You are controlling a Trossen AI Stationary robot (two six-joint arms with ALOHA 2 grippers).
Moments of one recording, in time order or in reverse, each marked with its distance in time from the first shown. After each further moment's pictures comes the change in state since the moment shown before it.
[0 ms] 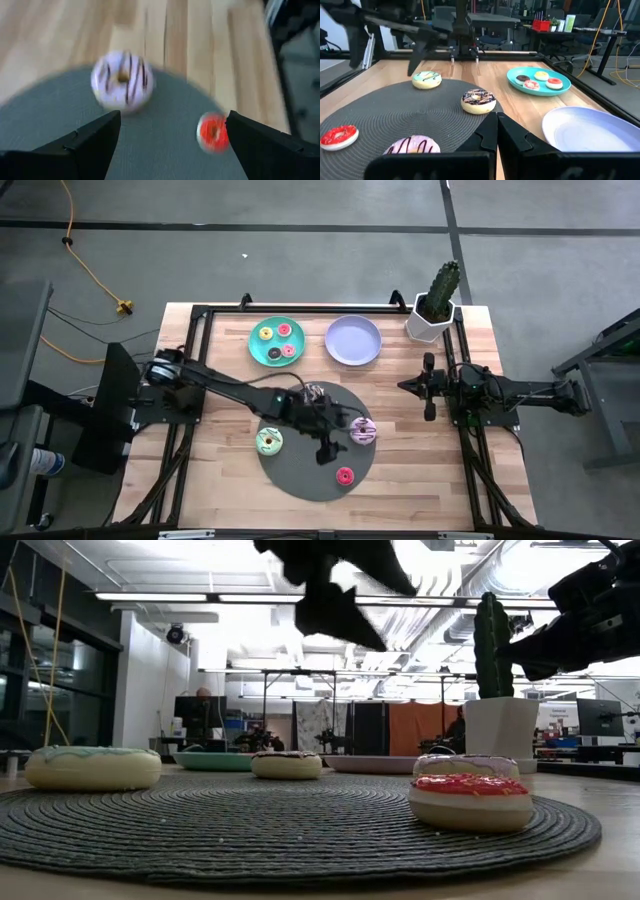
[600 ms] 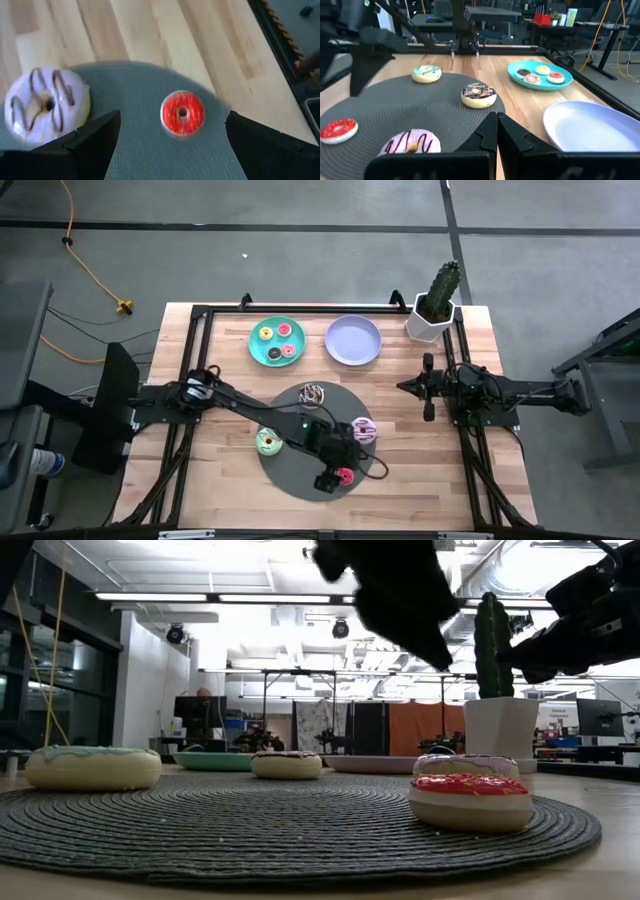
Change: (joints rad) left arm -0.092 0.291 0.395 -0.301 0.098 0.359; right arm 0.000 0.018 0.000 -0.002 -0.001 0.000
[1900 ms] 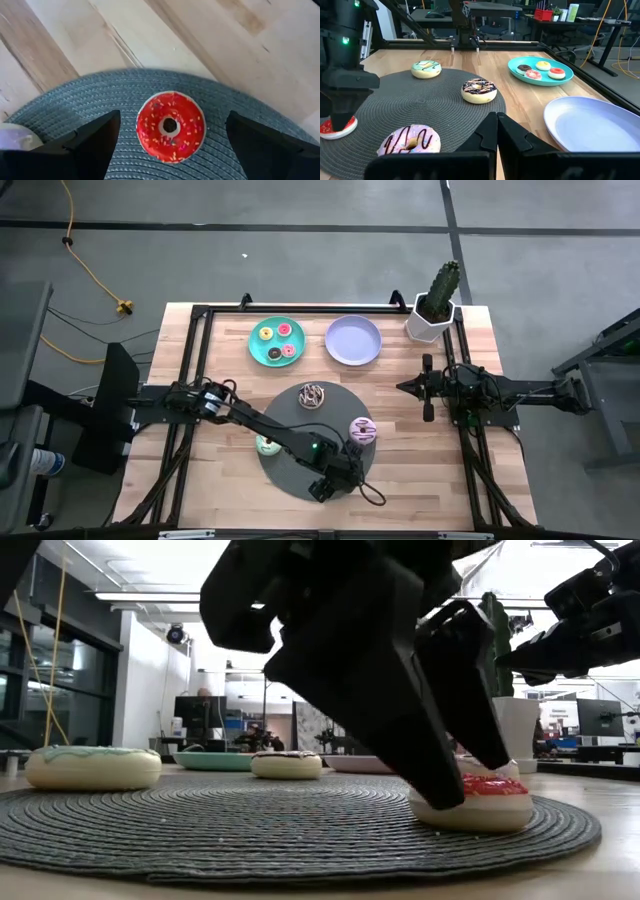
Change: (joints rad) left arm -0.045 0.155 0.027 0.063 -0.018 0.343; right arm 0.000 0.028 0.000 0.001 0.000 0.000
